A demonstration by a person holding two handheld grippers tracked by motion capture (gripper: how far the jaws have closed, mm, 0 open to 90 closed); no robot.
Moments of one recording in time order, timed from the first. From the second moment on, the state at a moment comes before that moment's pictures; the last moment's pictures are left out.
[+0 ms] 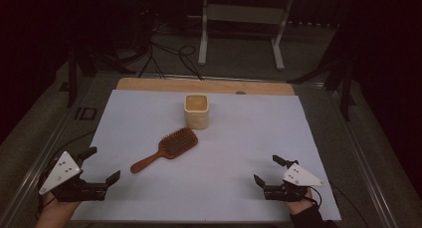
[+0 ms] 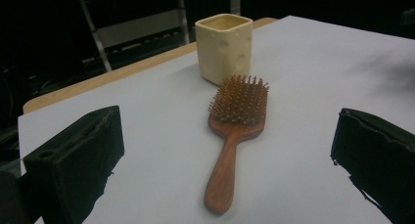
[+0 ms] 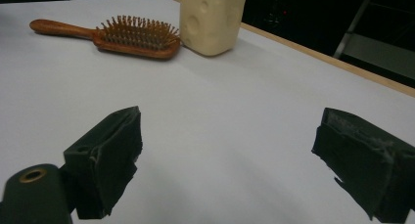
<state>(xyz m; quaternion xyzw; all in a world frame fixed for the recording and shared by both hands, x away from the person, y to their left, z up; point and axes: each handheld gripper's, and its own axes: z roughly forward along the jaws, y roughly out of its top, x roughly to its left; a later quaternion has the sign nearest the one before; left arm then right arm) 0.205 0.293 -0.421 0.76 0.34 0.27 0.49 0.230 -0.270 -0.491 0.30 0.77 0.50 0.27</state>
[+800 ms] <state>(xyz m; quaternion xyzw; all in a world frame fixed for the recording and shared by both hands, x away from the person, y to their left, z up) 0.239 0.259 -0.406 0.82 0.30 0.21 0.43 0.230 -0.270 -0.491 0.30 0.77 0.50 0.27</state>
